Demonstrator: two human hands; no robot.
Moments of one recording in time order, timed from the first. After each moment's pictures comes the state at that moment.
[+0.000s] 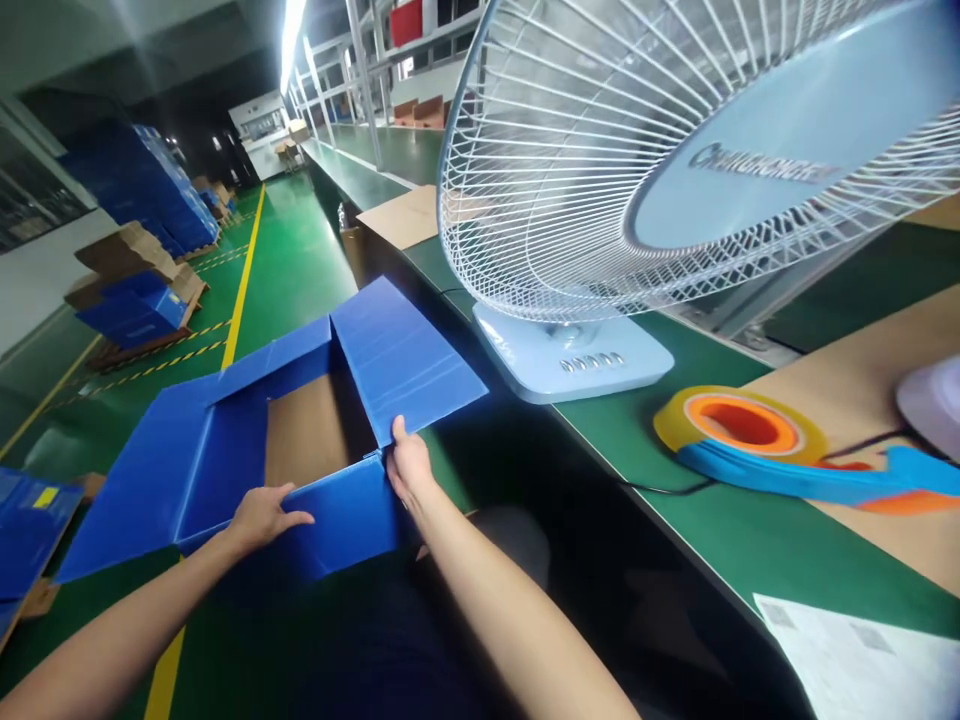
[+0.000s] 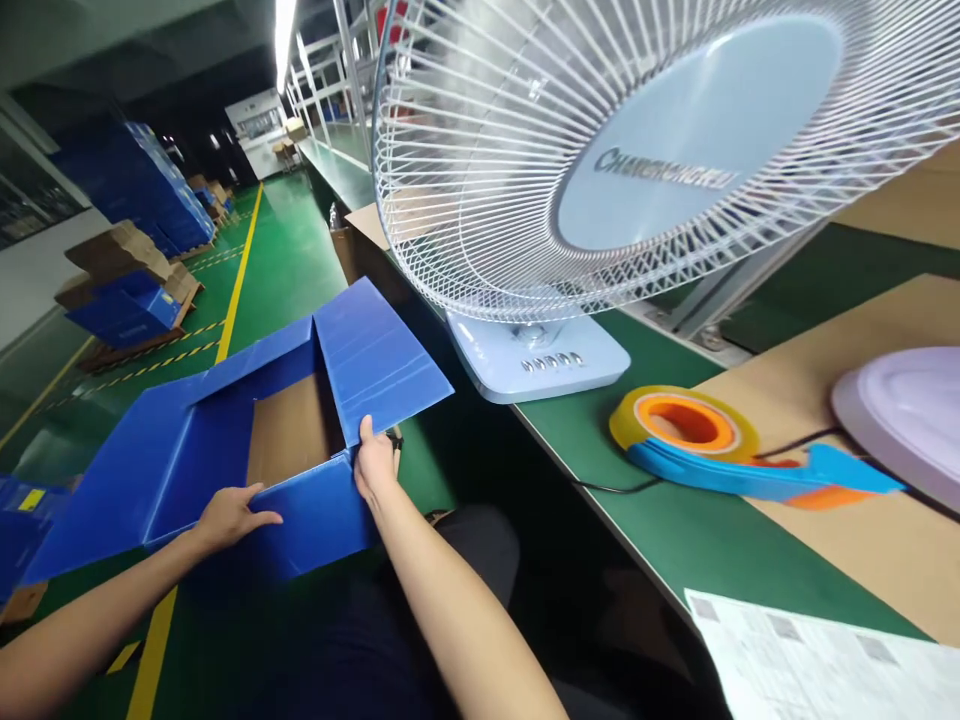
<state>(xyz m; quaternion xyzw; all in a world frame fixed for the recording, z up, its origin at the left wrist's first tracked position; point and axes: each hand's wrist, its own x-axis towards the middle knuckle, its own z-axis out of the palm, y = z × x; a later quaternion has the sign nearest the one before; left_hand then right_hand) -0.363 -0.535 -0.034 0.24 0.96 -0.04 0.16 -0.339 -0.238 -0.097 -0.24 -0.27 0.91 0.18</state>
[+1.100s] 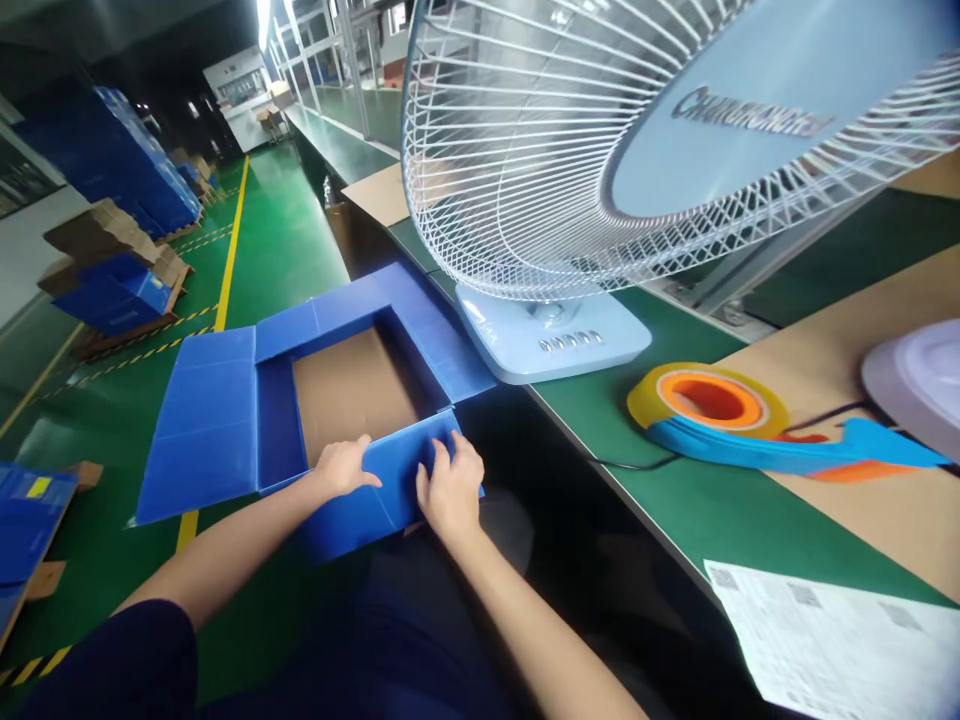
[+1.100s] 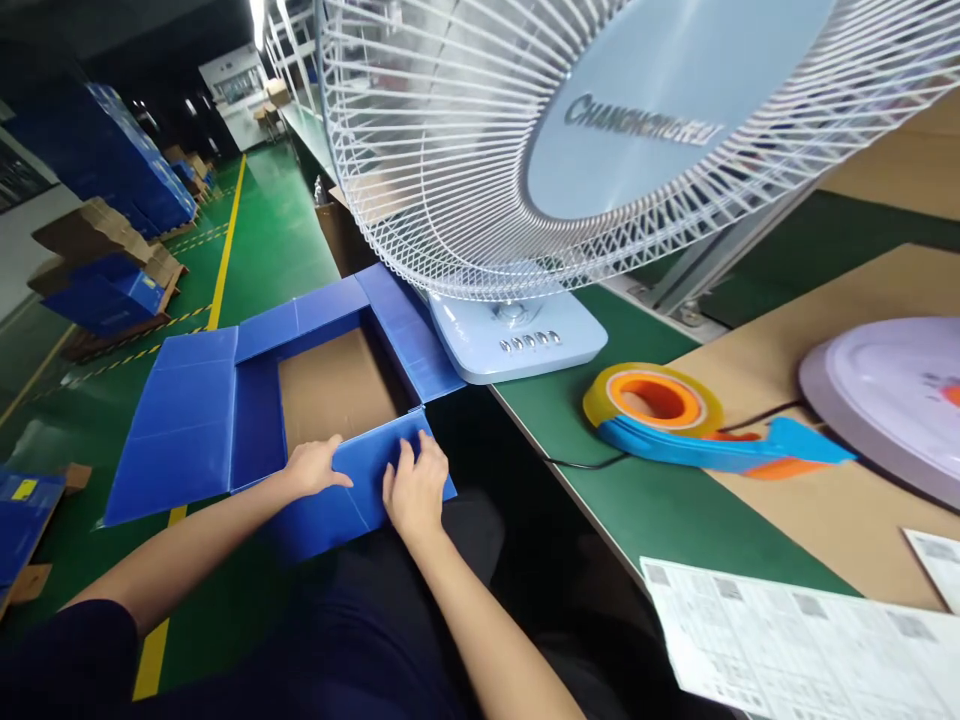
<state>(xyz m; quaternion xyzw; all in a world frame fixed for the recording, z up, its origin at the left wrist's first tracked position) -0.355 -0.346 -0.077 0.31 0.93 -0.07 0.20 -0.202 -0.170 -0.146 -0.17 -0.90 0.24 0.32</state>
